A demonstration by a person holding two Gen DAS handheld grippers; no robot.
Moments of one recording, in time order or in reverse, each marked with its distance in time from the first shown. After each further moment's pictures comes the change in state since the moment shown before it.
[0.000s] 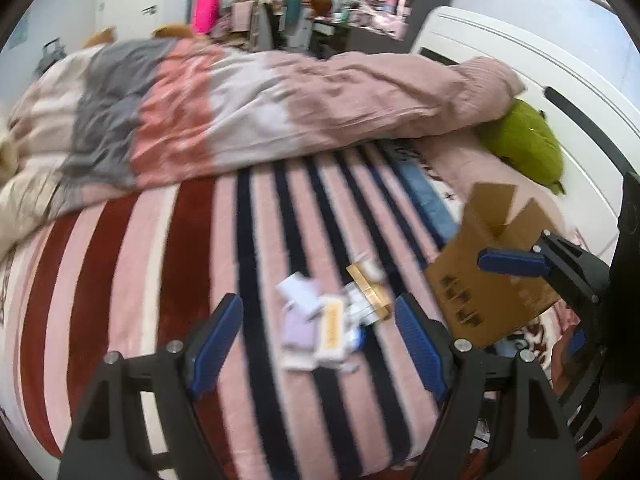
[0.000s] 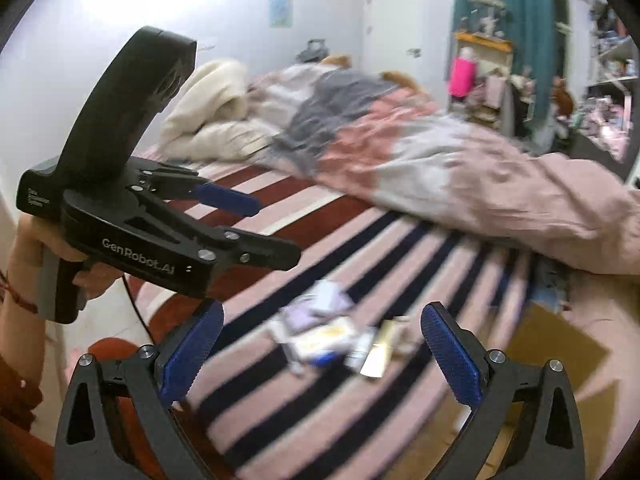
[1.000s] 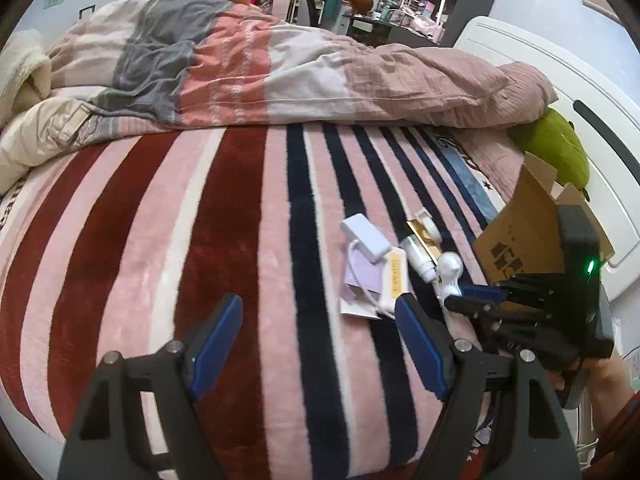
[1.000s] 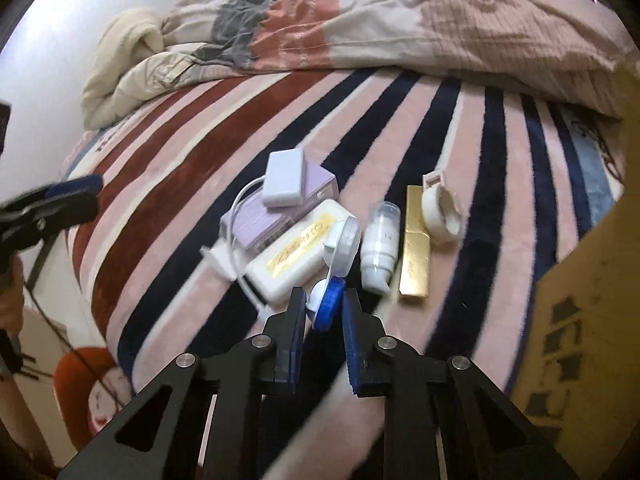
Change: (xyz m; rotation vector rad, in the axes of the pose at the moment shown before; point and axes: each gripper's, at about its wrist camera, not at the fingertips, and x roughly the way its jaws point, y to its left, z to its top) left arm 0.024 0.042 -0.066 -0.095 -0.009 0.029; right arm 0.102 -0.037 -0.077 0.255 0.277 -0.117
